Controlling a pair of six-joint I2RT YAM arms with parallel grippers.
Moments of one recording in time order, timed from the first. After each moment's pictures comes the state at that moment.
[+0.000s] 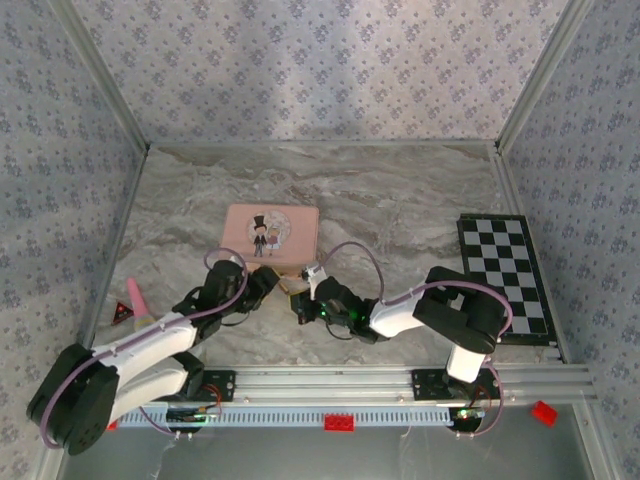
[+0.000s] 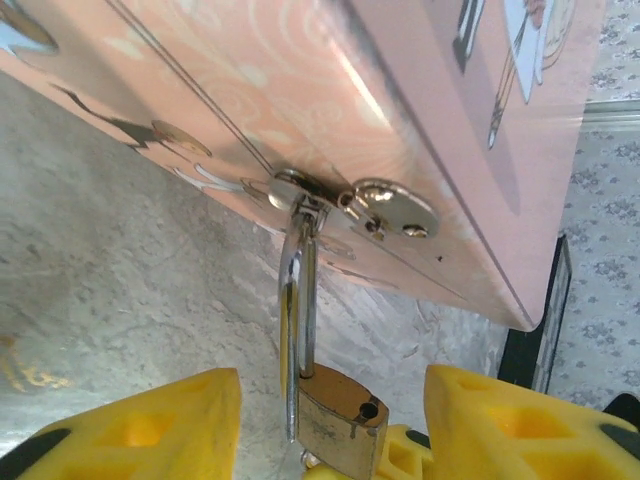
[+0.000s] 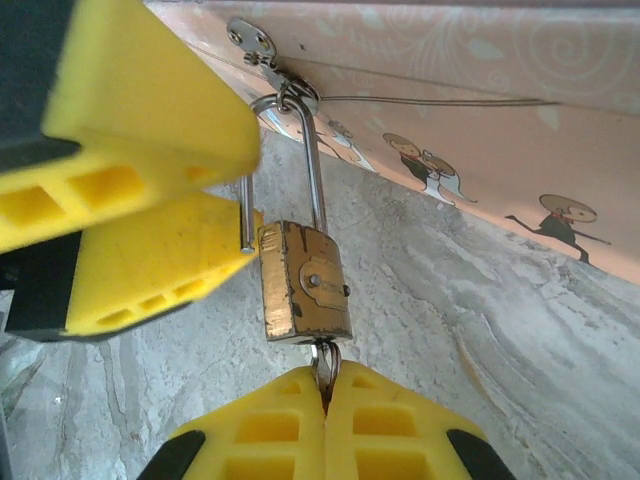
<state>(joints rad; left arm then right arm) -0.59 0.98 0.26 0.11 0.16 -1.29 1.11 1.74 0.58 0.69 0.07 0.65</state>
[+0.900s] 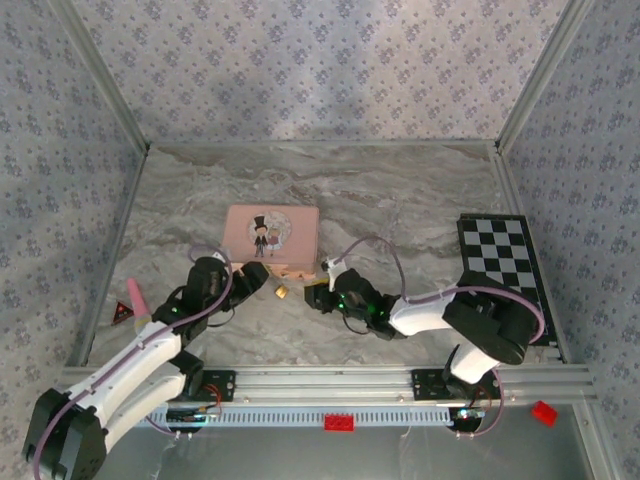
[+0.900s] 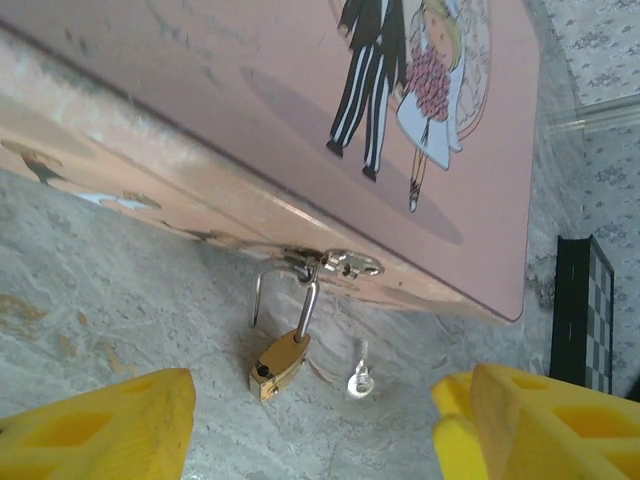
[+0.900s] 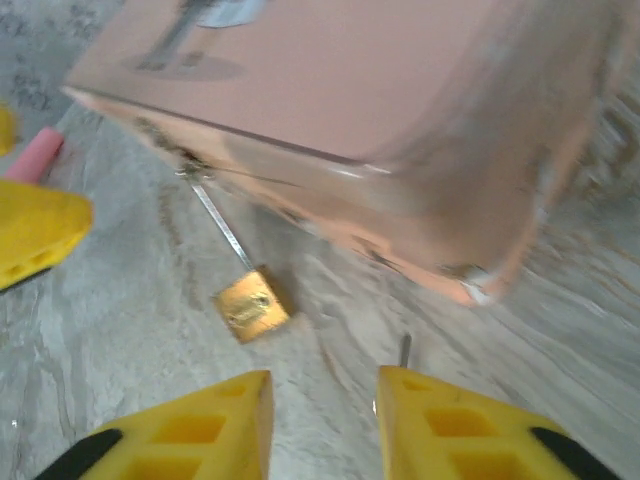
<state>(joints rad) -0.49 0.77 0.34 -0.18 0.14 -1.04 1.03 1.57 0.51 0.60 0.09 0.58</state>
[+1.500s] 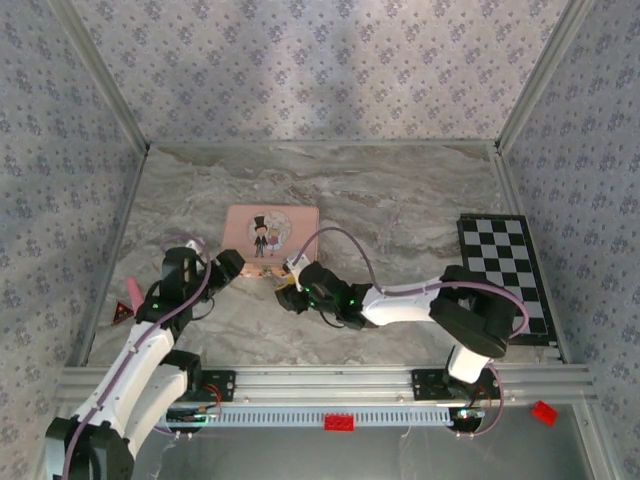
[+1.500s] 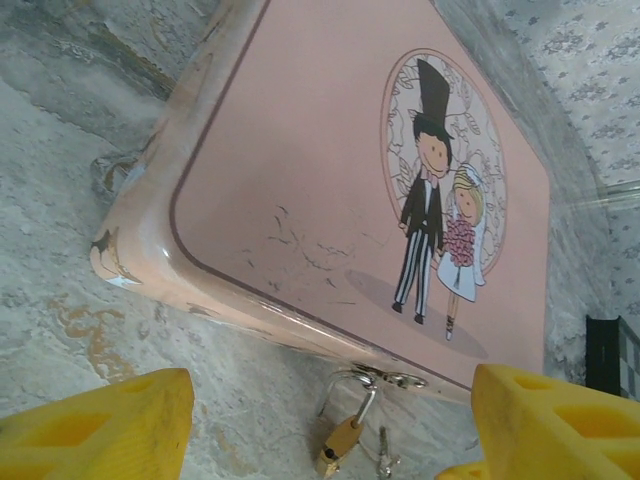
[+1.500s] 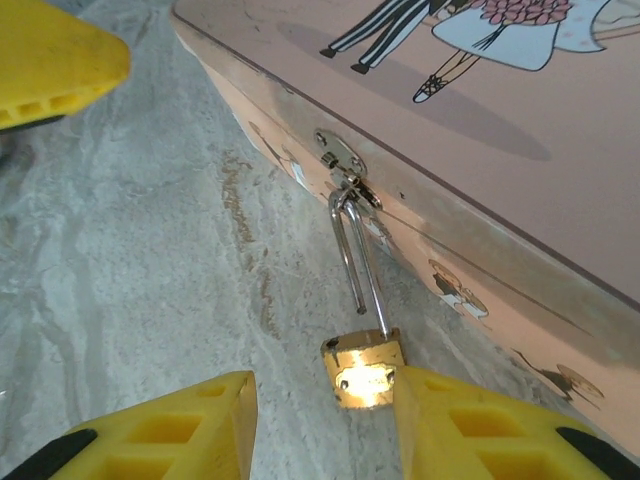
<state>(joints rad) -0.21 0.73 0.40 -0.30 0.21 -0.86 1.11 1.70 0.81 0.33 0.11 0.38</state>
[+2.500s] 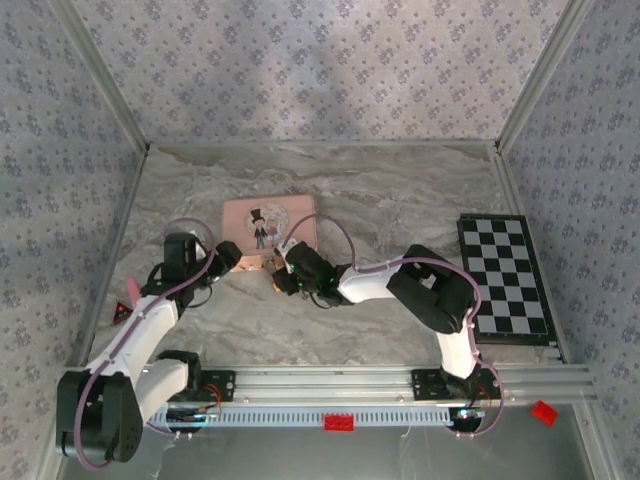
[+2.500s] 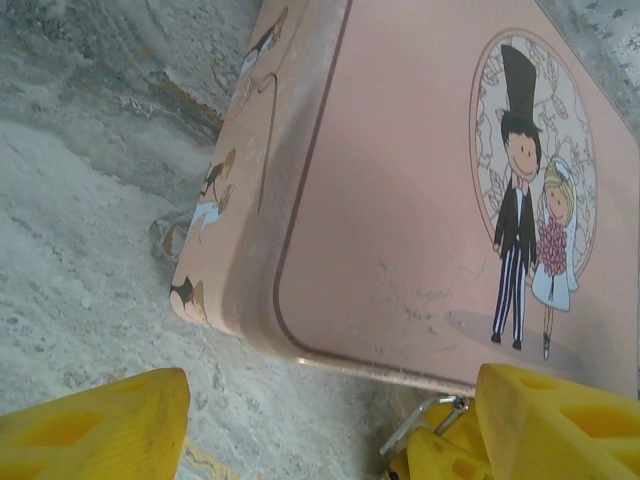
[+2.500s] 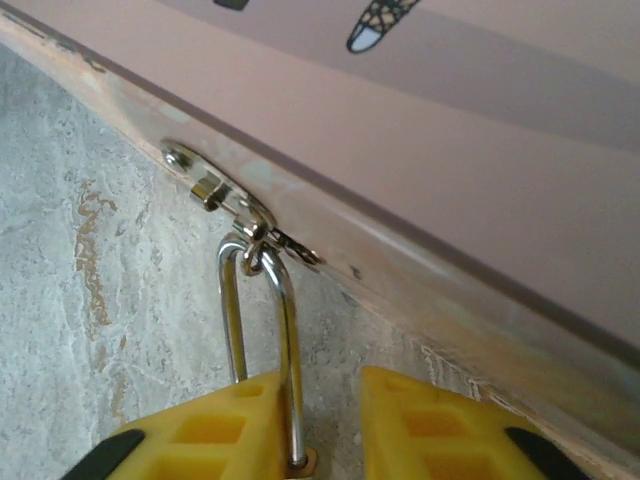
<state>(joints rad) -0.12 0.98 0.48 -0.24 0.23 -0.76 0.99 1.95 1.01 0.29 0.03 0.35</state>
